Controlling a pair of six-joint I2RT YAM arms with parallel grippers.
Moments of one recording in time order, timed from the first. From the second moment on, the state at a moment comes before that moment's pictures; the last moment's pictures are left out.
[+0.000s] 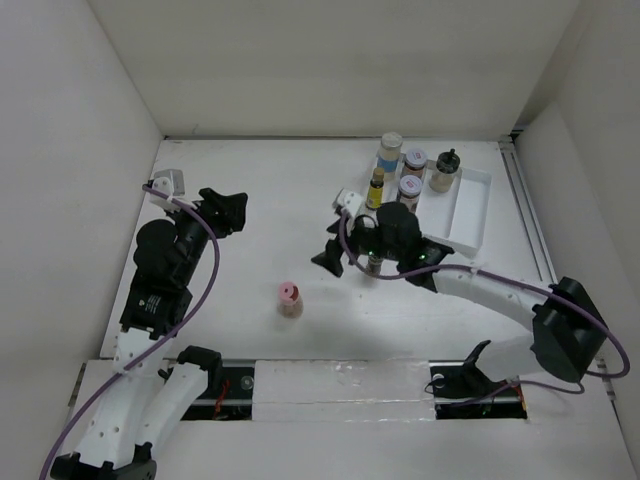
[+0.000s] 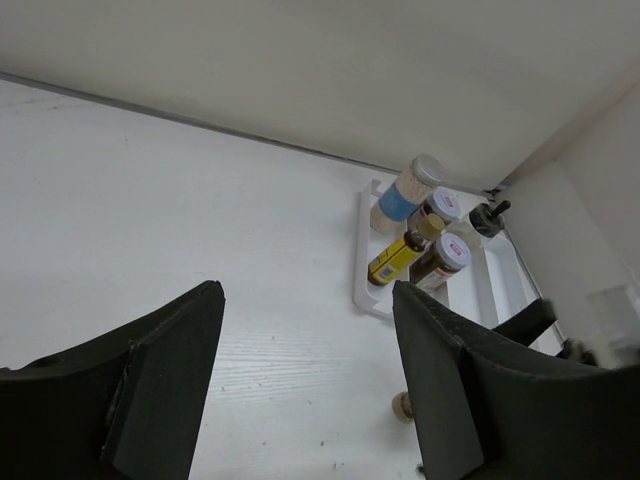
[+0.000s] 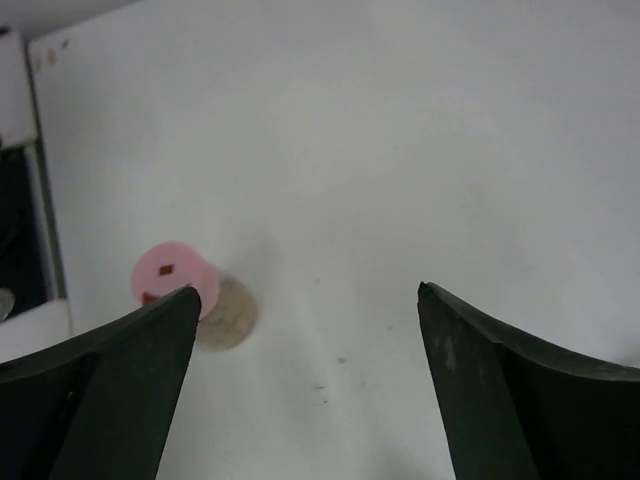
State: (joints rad) left arm -0.25 0.66 0.86 -0.22 -0.01 -0.48; right arm 0.75 1.36 0.89 0.24 -0.35 -0.01
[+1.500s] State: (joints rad) left arm -0.25 0.65 0.86 -0.22 0.01 -0.48; right arm 0.43 1.07 0.87 0.37 -0.01 0.01
